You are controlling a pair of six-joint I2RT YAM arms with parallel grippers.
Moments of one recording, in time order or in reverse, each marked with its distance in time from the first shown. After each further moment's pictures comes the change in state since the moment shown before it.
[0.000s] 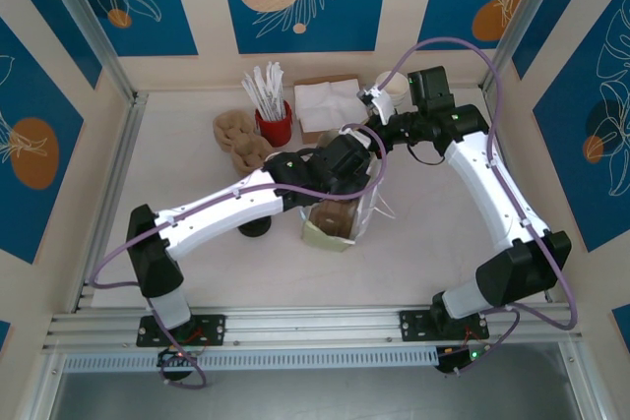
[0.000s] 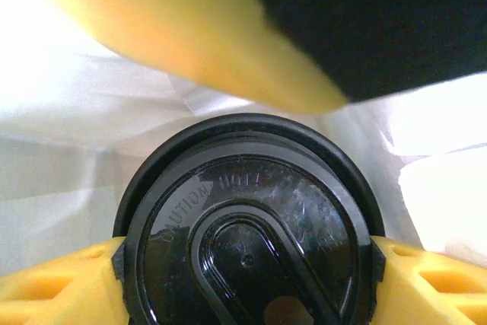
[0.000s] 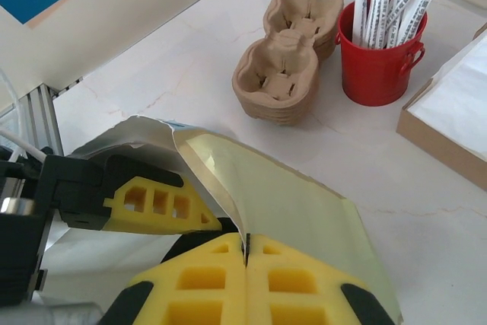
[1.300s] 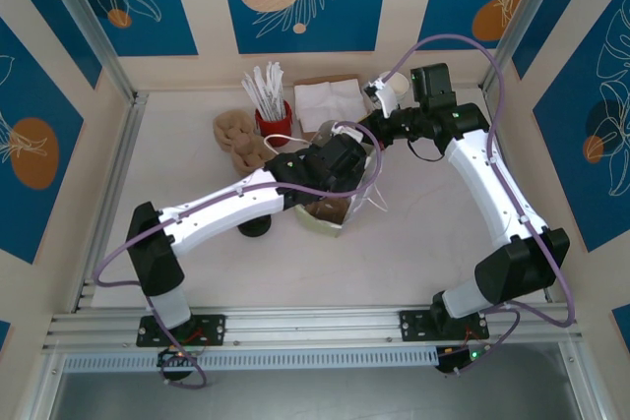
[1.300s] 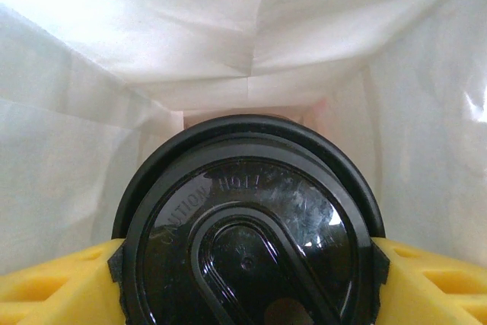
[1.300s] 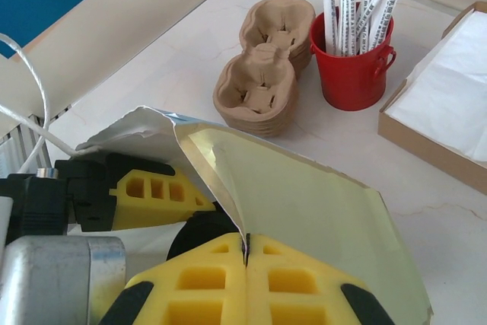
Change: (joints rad) left arm 0.033 0.011 -0.061 0.080 -0.077 -0.036; right arm -0.020 0.018 0.002 0.059 0.018 0.104
